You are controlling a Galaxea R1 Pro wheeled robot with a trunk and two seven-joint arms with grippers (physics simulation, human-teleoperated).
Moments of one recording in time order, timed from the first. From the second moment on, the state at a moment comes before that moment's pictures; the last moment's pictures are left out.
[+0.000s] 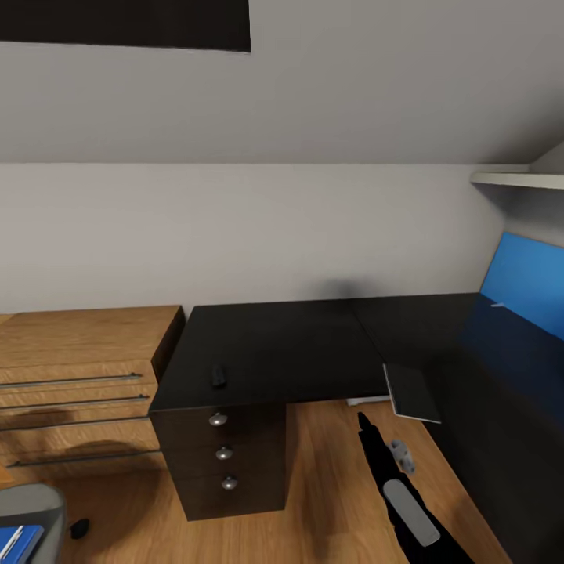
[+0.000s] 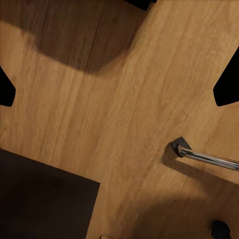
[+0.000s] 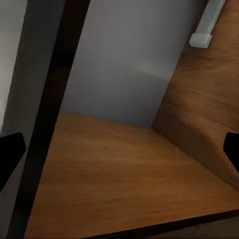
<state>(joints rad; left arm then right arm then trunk) -0.14 0.04 -0.09 -0.09 0.56 -0.60 -0.05 -0.39 -0.02 0.18 -0.78 -1.32 -0.20 0.00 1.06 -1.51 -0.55</state>
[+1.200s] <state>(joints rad) -0.14 0.04 -0.09 -0.09 0.56 -0.60 -0.05 -0.39 -0.02 0.15 -0.79 -1.46 -0.15 0.00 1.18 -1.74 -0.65</state>
